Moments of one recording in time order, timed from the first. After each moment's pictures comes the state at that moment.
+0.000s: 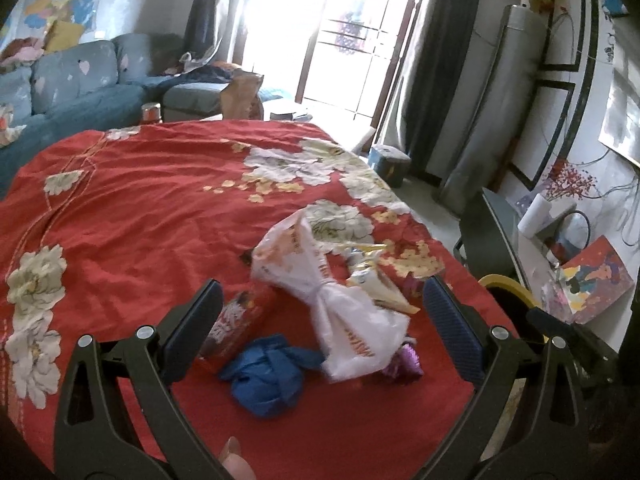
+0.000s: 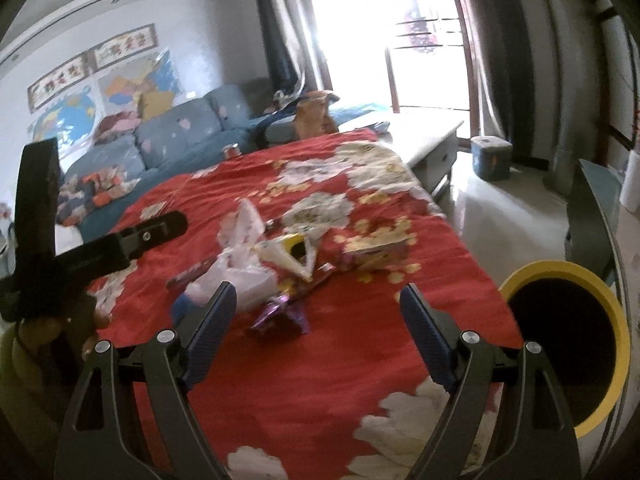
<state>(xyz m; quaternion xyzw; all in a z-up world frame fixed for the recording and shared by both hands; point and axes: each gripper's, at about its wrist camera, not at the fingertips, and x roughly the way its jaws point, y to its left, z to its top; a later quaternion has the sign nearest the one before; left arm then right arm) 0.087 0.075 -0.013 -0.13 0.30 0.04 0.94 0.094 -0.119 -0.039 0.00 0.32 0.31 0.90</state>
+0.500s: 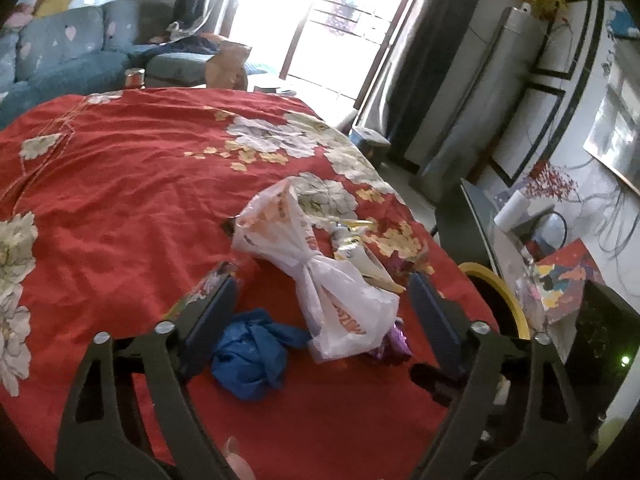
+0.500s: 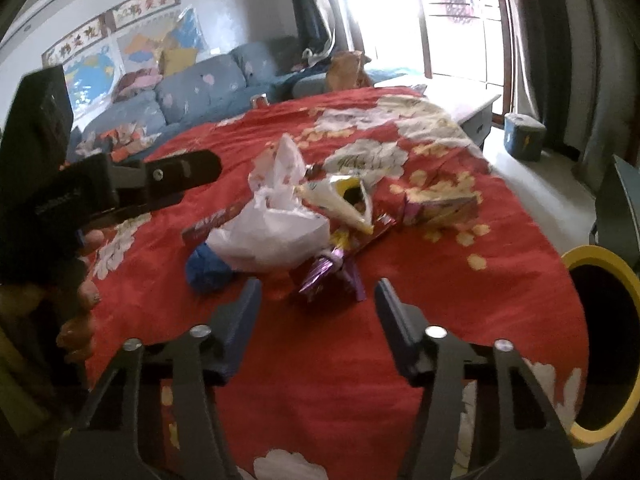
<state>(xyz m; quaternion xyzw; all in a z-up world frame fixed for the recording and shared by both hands) 0.090 0.077 -0.027 -0.17 0.33 -0.01 0.93 0.092 -0.076 -0.073 -0.03 0.37 0.35 0.86</state>
